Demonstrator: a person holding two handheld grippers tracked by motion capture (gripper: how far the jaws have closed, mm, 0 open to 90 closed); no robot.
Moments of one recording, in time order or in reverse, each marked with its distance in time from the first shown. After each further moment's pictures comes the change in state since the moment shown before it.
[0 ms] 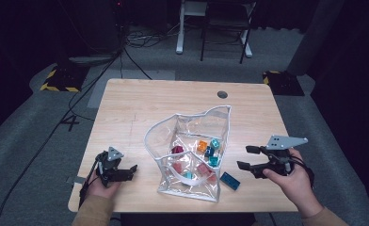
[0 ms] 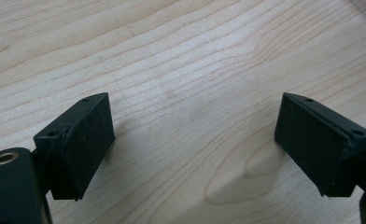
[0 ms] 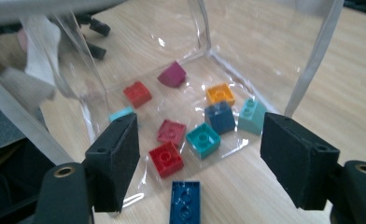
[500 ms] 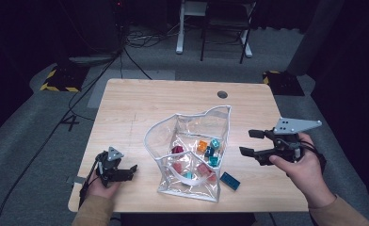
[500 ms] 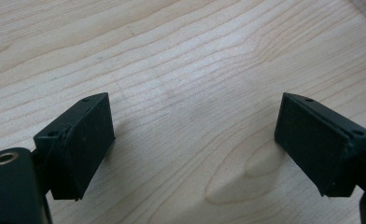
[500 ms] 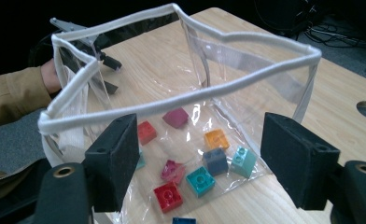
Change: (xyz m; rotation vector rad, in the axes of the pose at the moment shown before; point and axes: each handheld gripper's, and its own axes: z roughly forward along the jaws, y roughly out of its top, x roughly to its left) left arm 0.000 0.000 0.000 0.001 0.000 0.000; right arm 0.009 0.060 -0.030 -0.060 -0.001 -0.062
